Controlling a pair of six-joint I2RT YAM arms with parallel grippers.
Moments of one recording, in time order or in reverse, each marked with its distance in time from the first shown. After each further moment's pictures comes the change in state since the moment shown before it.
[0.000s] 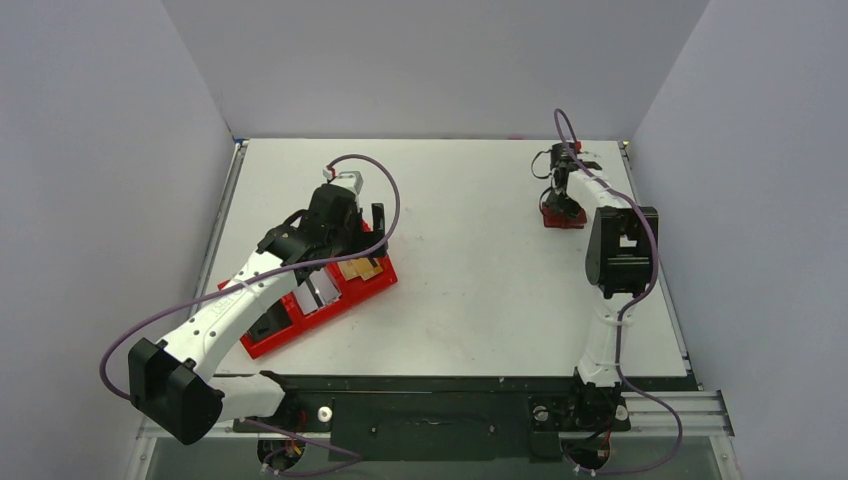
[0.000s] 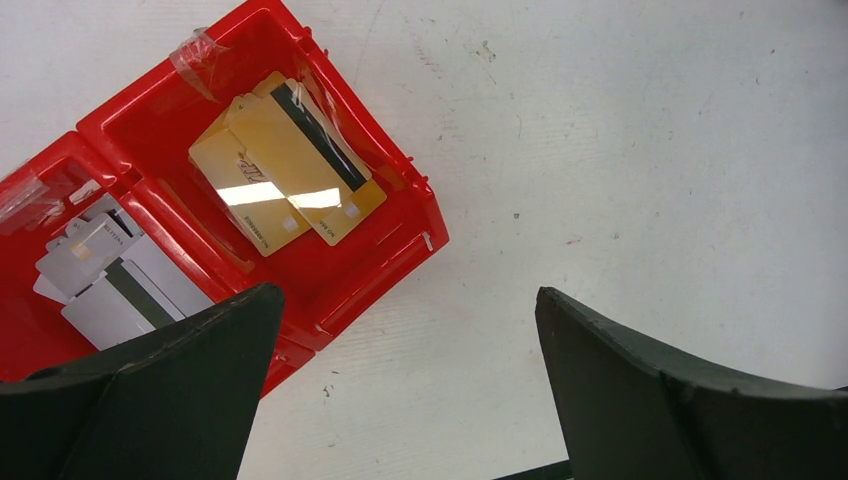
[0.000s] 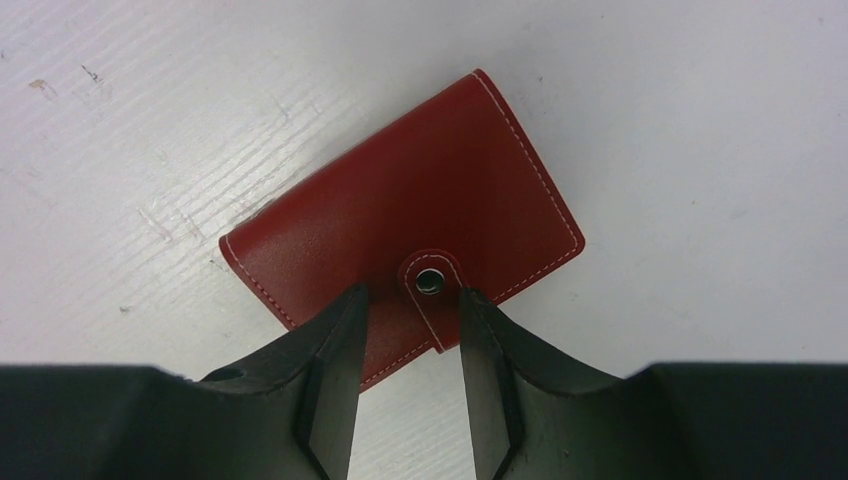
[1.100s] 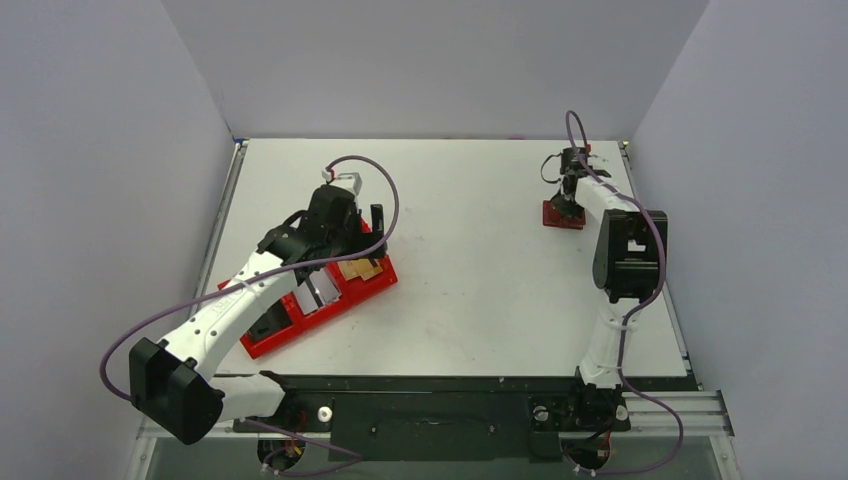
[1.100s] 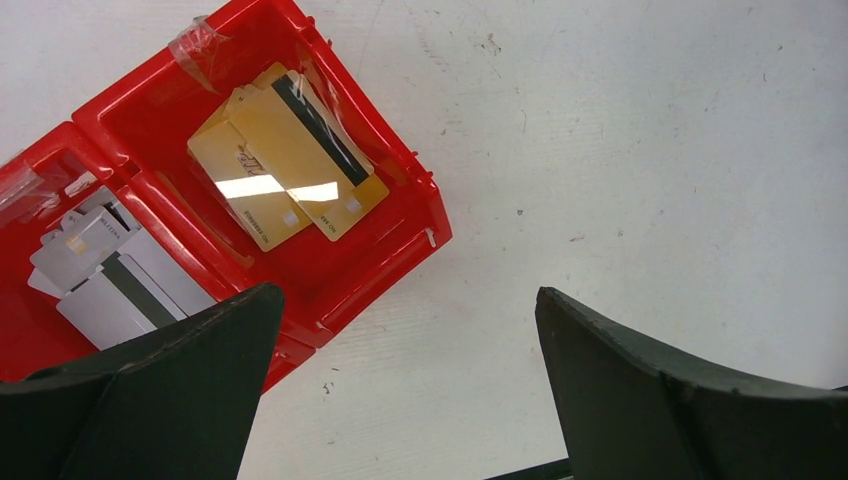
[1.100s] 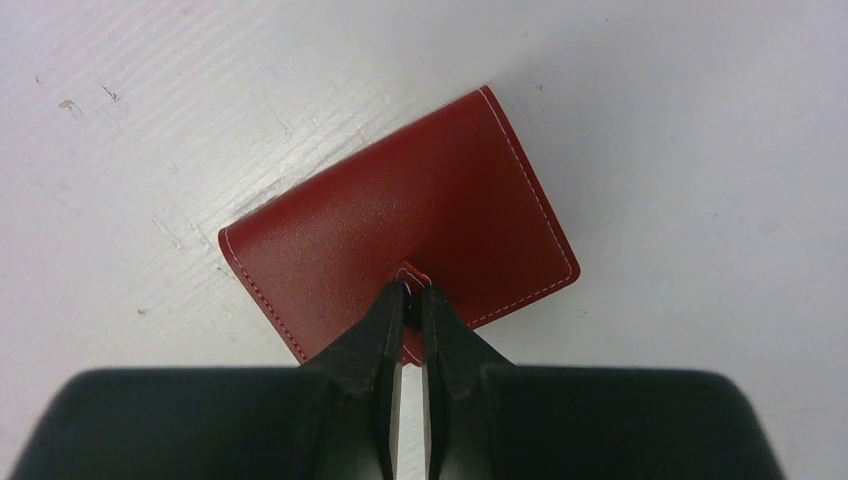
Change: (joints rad) left arm 0.009 0.001 -0.009 0.000 0.008 -0.003; right arm -0.046 -0.049 -0.104 0.119 -0.087 0.019
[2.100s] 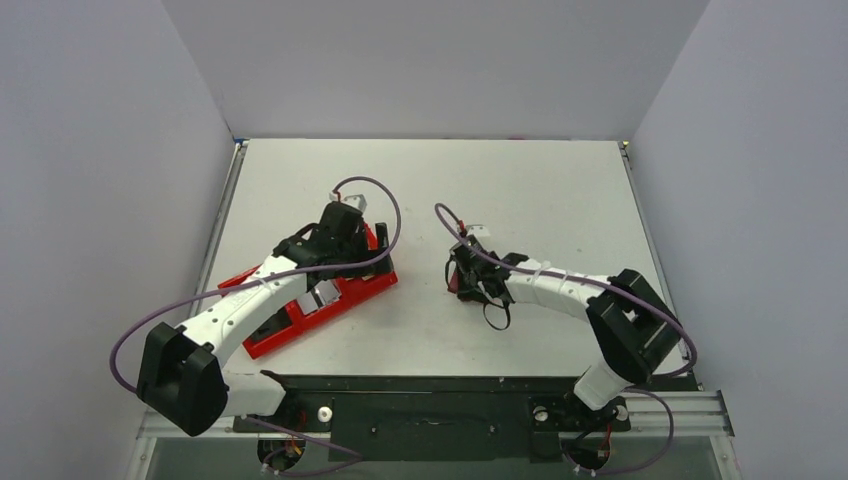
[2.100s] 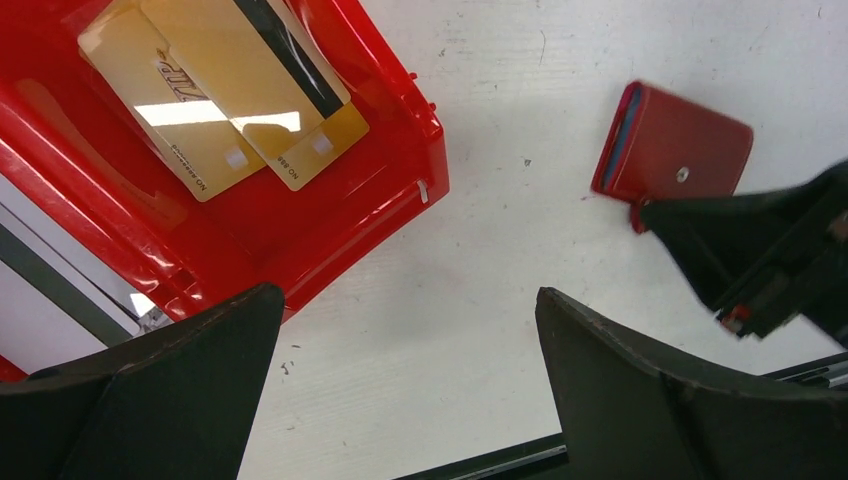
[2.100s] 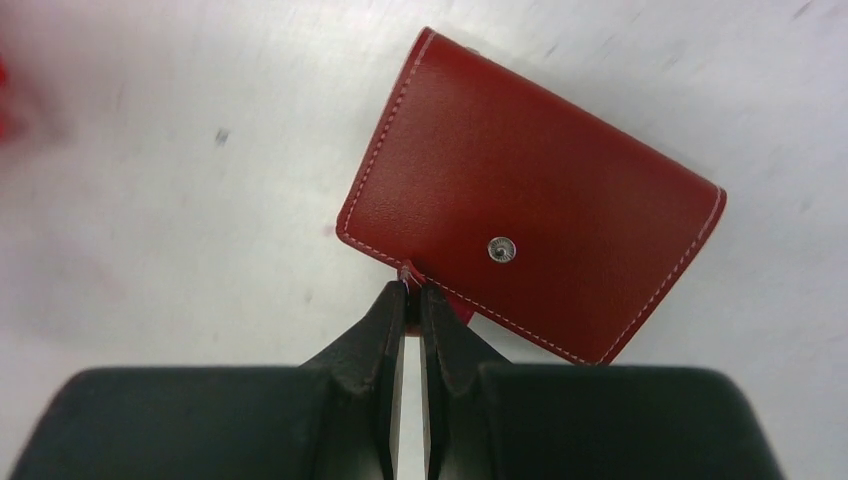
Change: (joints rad) left arm 0.000 0.040 -0.140 0.065 0.086 -0.103; right arm 0.710 -0.479 -0.643 0.176 -0.115 0.074
